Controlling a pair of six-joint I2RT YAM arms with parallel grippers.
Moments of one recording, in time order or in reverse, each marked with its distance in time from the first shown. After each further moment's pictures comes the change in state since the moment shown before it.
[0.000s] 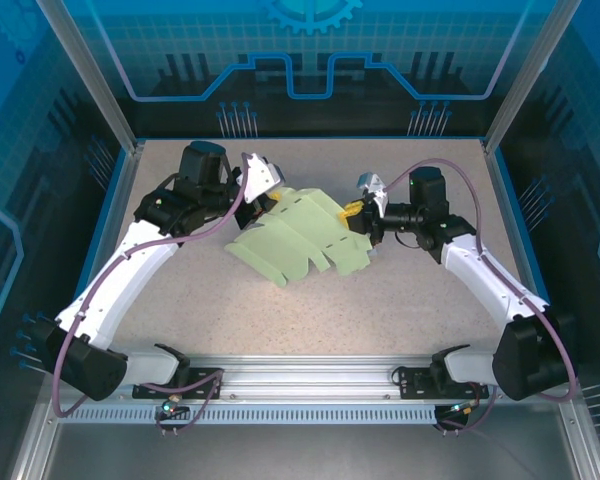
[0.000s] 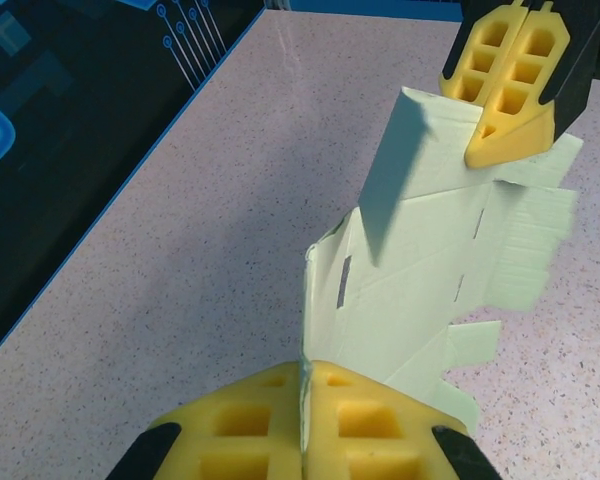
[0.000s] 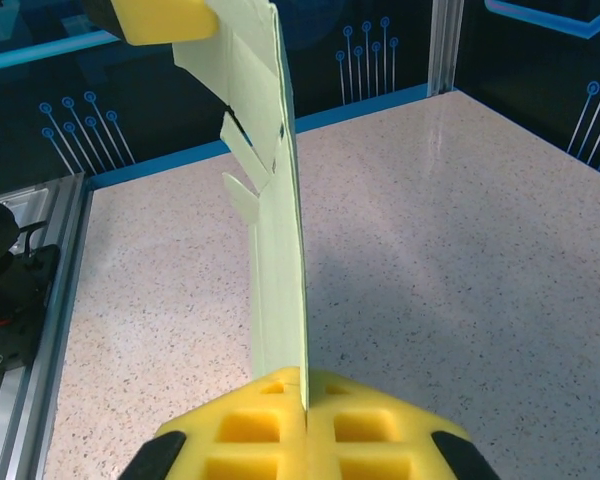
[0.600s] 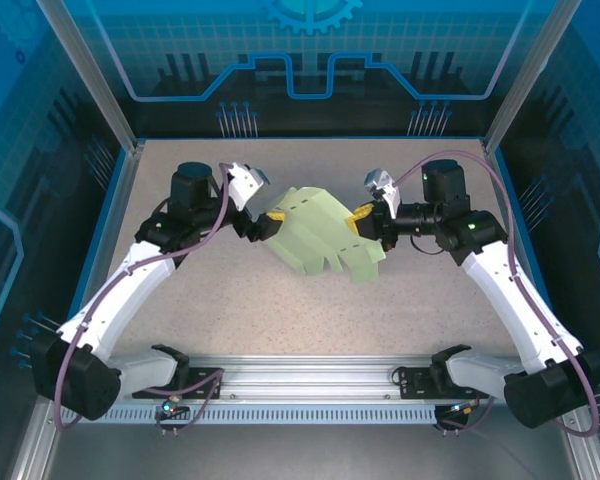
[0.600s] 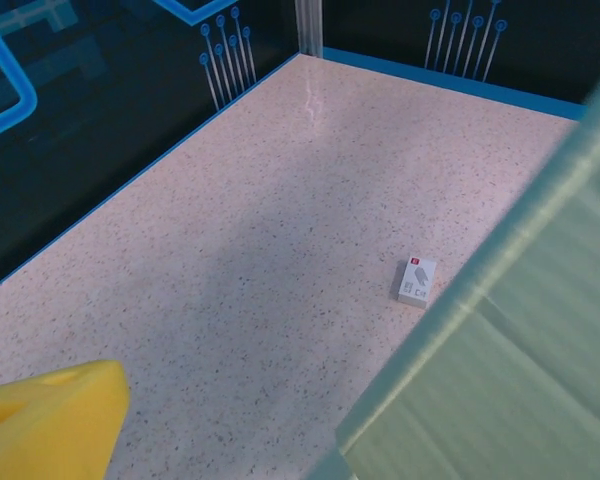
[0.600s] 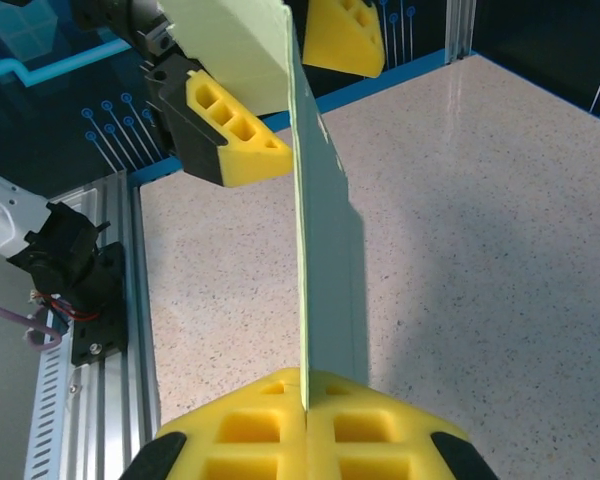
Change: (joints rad) left arm 0.071 -0.101 -0.296 0.335 0.090 -0.192; right arm 0.045 -0.140 0.227 -0.485 0.067 0.016
